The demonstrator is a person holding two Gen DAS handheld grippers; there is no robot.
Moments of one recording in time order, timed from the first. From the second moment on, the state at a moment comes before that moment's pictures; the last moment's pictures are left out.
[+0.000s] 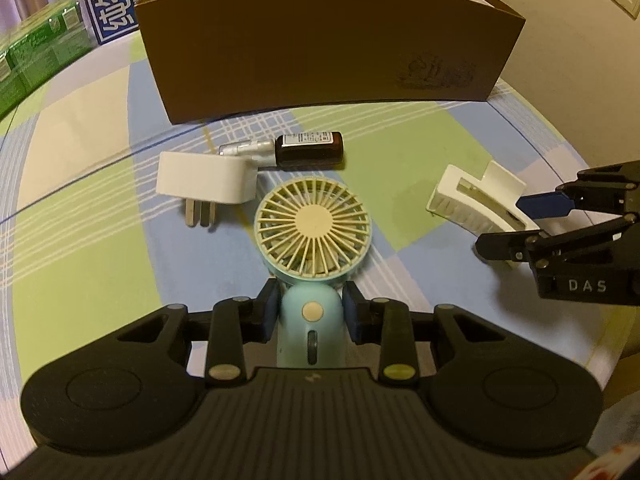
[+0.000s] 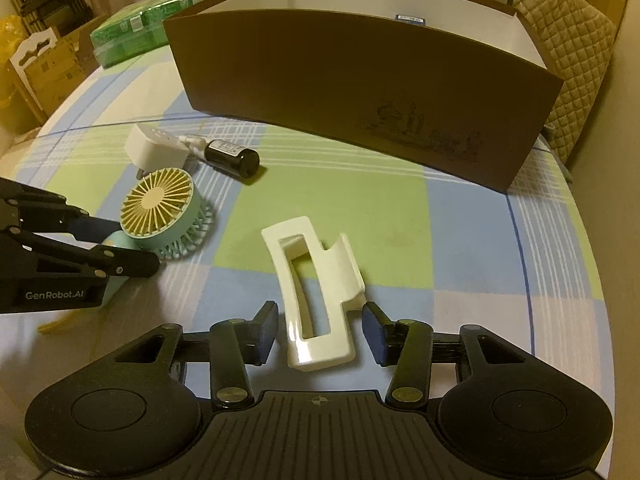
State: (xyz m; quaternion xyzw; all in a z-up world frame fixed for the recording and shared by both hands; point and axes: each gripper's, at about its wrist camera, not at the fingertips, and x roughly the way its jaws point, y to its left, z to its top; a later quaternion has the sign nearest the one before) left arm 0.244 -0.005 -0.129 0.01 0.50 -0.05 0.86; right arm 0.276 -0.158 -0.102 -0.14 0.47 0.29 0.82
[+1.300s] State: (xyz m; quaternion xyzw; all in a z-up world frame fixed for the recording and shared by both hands) left arm 0.227 0.004 -0.086 -0.03 0.48 -0.04 0.88; right arm 0.267 -0.179 -0.066 -0.10 0.44 0.28 0.85
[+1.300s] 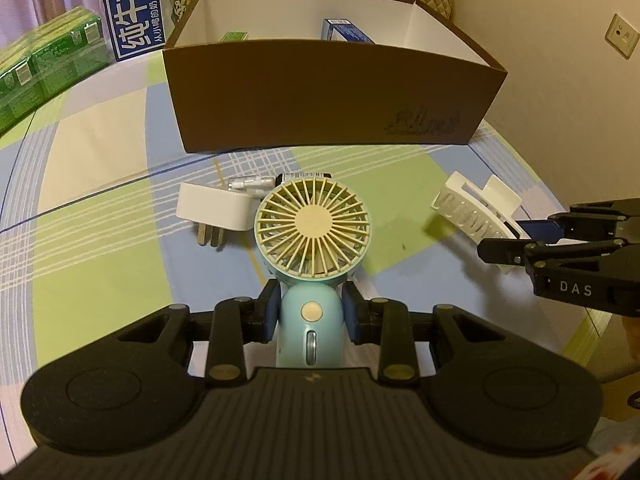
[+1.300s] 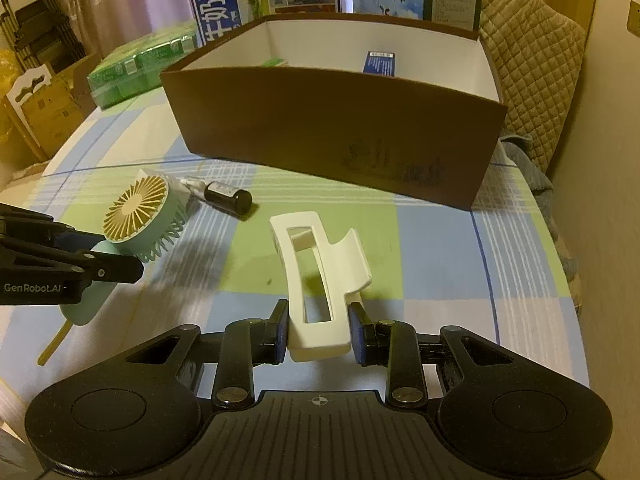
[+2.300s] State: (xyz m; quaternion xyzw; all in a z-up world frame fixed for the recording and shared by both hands) left arm 0.262 -0.014 -0.024 -0.02 0.42 -0.05 0.91; right arm 0.298 -0.199 -0.010 -0.07 0.39 0.30 0.87
